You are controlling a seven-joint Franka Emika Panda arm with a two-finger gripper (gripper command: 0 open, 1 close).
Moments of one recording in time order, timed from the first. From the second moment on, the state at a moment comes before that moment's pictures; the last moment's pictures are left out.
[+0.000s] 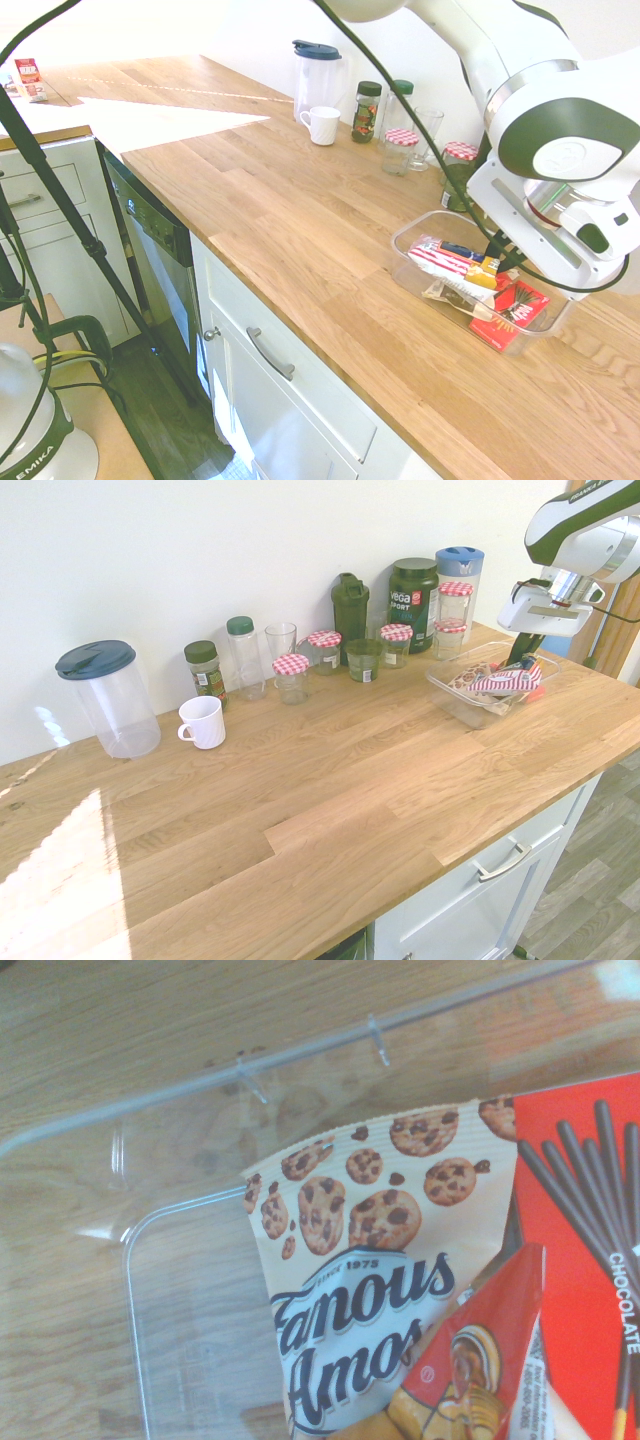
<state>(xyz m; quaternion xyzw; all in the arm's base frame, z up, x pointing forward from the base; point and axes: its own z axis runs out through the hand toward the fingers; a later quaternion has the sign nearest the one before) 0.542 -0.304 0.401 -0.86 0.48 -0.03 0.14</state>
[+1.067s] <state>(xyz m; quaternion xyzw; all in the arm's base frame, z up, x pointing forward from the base) 0.529 -0.304 0.480 -0.86 0.49 -0.08 0.12</state>
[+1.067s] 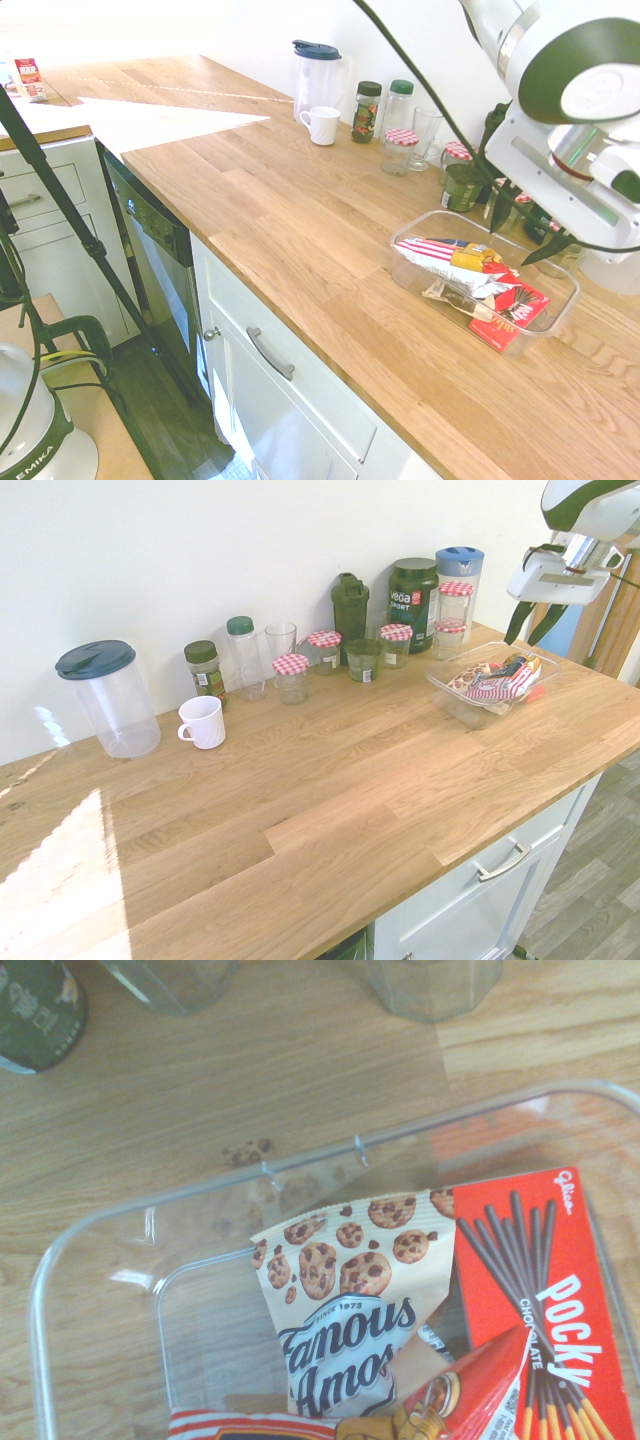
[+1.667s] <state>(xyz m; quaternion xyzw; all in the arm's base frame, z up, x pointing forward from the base) 0.492 -0.208 0.539 -0.87 0.47 -0.09 0.09</state>
